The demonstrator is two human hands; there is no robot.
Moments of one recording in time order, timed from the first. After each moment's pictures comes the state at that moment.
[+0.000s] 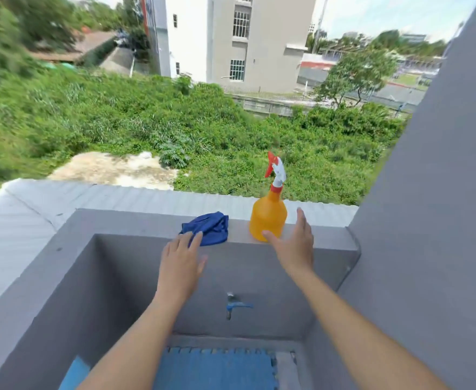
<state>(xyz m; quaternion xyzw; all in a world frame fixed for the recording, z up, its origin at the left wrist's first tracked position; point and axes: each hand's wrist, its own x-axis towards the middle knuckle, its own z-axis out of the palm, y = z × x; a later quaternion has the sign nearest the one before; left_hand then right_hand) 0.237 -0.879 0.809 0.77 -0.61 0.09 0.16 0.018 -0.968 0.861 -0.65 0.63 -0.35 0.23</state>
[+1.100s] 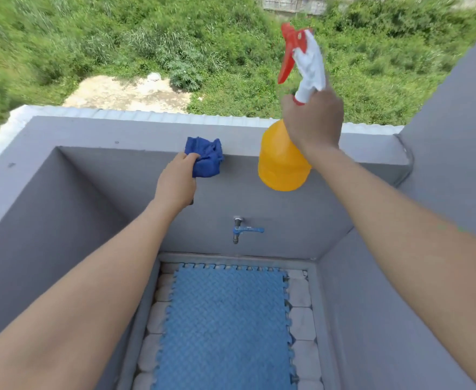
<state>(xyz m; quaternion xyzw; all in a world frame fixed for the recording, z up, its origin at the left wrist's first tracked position) 0.266 -0.970 0.700 0.79 -0.57 -0.09 0.22 0.056 -1.070 0.806 -0.69 0.55 -0.45 0.15</state>
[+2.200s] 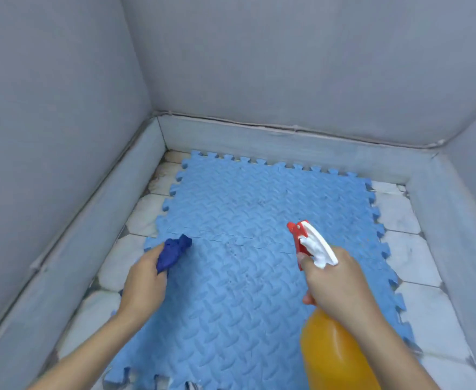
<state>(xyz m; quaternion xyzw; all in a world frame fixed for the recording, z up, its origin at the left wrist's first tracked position) 0.254 -0.600 -0.028 0.84 -0.38 -0.21 0.32 -0.014 -0.716 0.073 -0.68 0.61 -0.14 0.39</state>
